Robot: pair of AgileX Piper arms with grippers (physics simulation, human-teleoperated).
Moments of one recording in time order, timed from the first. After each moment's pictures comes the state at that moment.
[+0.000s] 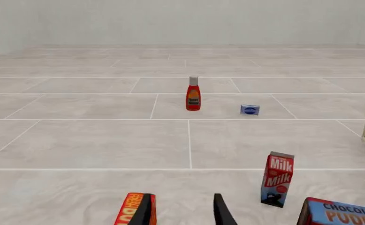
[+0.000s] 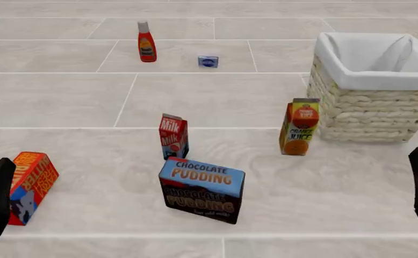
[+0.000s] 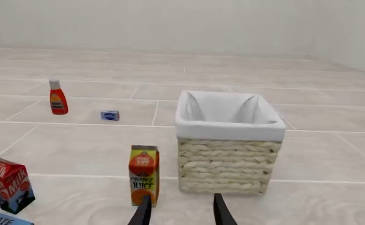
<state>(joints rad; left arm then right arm) 0.00 0.00 0.00 0.00 0.00 -0.01 0.06 -0.05 -0.03 -0.04</state>
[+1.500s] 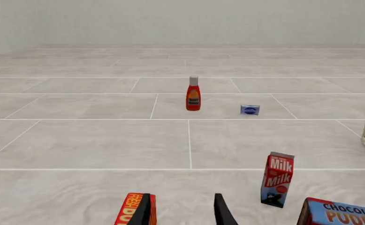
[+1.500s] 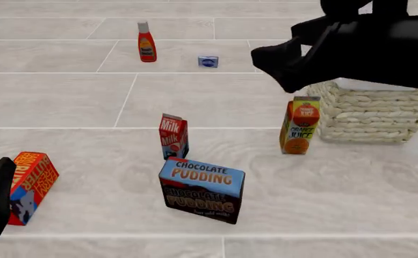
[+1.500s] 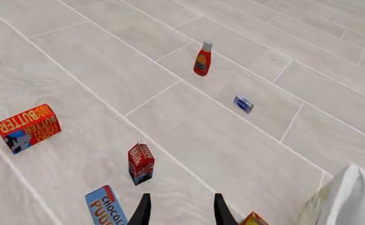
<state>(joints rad) 0.00 0.01 0.00 0.00 0.00 0.62 1.06 -0.95 0.27 -0.17</state>
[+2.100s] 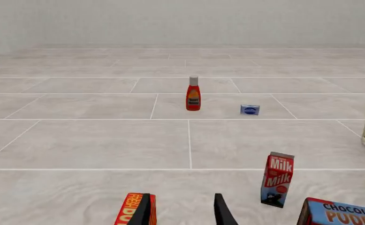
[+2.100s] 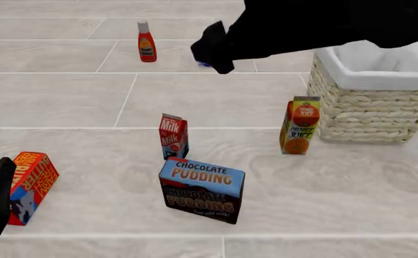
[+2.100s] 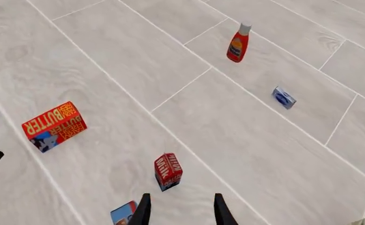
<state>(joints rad) 0.00 0.01 0.00 0.00 0.00 0.73 1.38 -1.29 0.45 -0.10</state>
